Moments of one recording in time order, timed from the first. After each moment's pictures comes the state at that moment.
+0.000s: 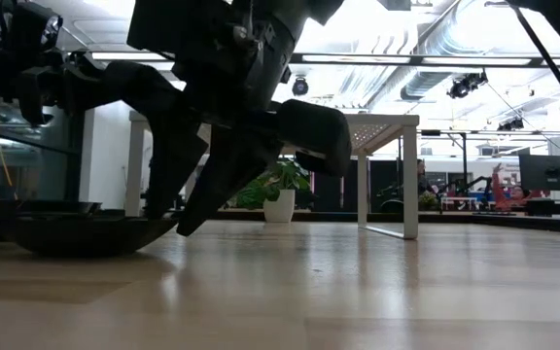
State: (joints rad) left arm 0.01 0.02 0.01 0.05 -0.24 0.60; right arm 0.27 2.39 1.98 -0.70 -0.01 -0.95
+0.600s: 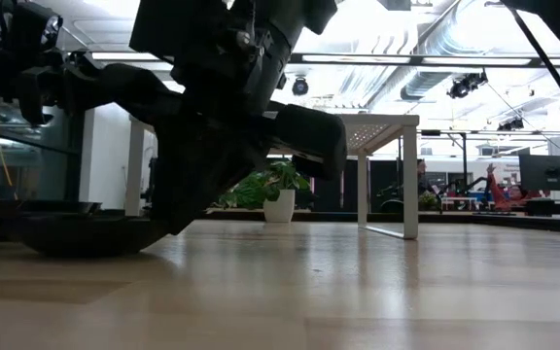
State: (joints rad) left arm 0.01 0.02 0.01 0.05 -0.24 0.60; right arm 0.25 2.39 1.98 -0.69 -0.06 -1.00
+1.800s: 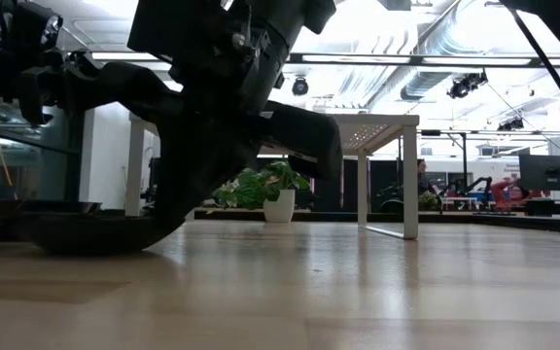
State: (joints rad) left arm 0.01 0.02 0.01 0.05 -0.24 0.60; right arm 0.25 2.39 1.98 -0.68 -0.04 -1.00
